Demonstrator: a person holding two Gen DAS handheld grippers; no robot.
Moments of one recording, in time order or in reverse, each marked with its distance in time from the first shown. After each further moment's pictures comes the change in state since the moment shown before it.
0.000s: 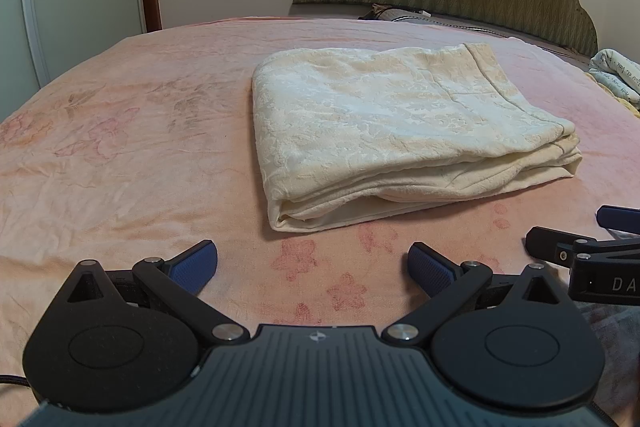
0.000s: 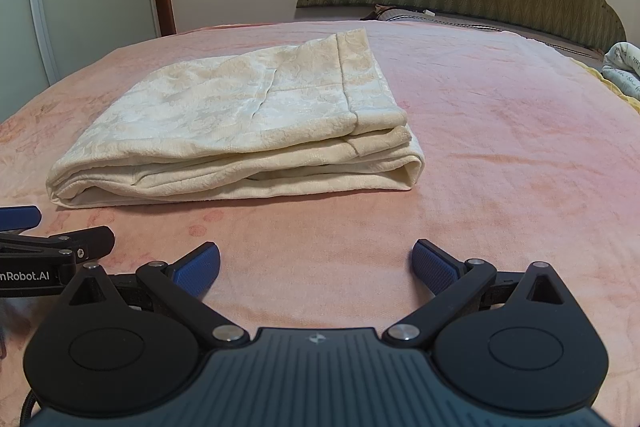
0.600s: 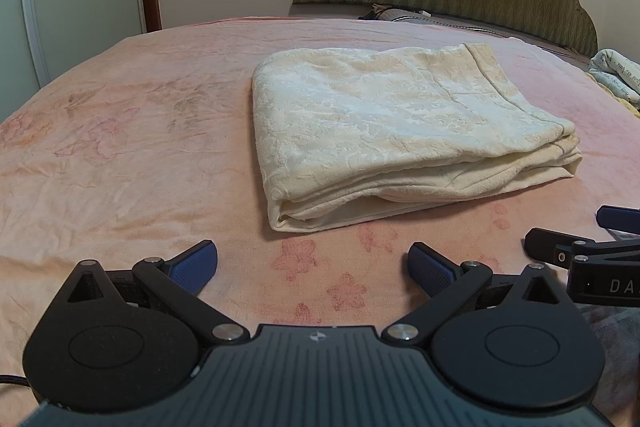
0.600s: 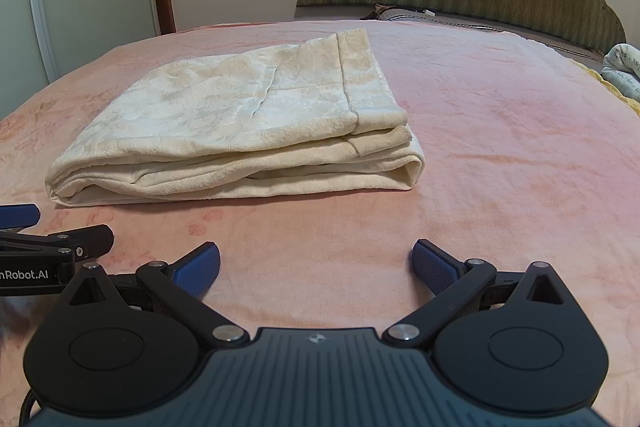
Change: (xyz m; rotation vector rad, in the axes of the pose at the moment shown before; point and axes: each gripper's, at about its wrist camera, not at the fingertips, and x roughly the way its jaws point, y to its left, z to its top) left arm 0.000 0.000 0.000 0.000 0.000 0.000; right arm 0.001 0.002 0.000 -0.005 0.002 -0.005
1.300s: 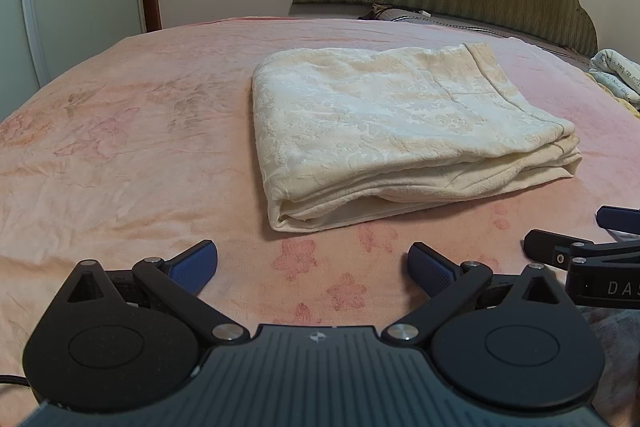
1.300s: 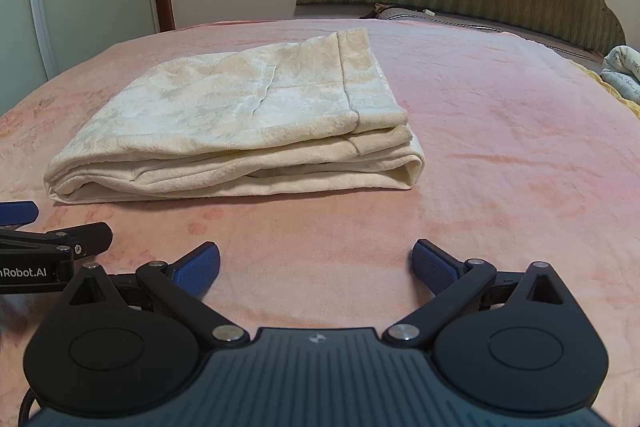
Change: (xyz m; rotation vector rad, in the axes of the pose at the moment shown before) left arm 0.000 0.000 0.000 0.000 0.000 0.000; right arm 0.001 0.001 0.000 -0.007 0.004 -0.006
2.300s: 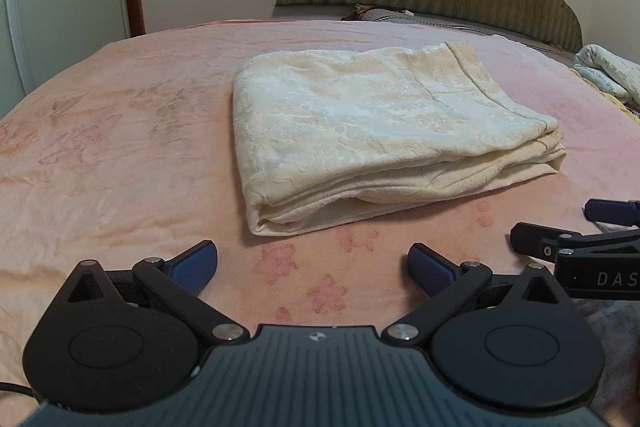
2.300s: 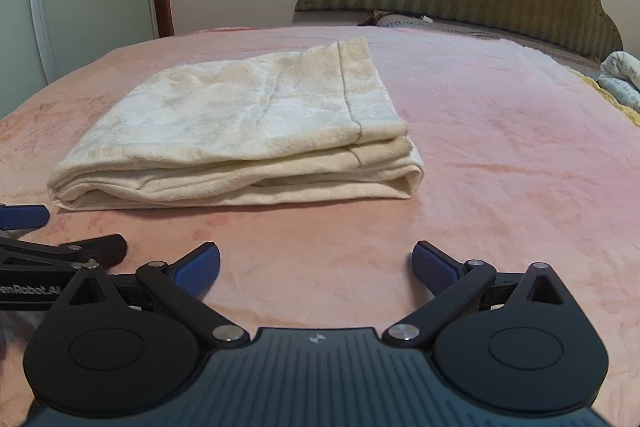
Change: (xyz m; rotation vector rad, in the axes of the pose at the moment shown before) left arm 0.000 -0.002 0.000 0.021 -0.007 -0.038; right arm -0.003 0.002 0.003 0.006 -0.009 -0.009
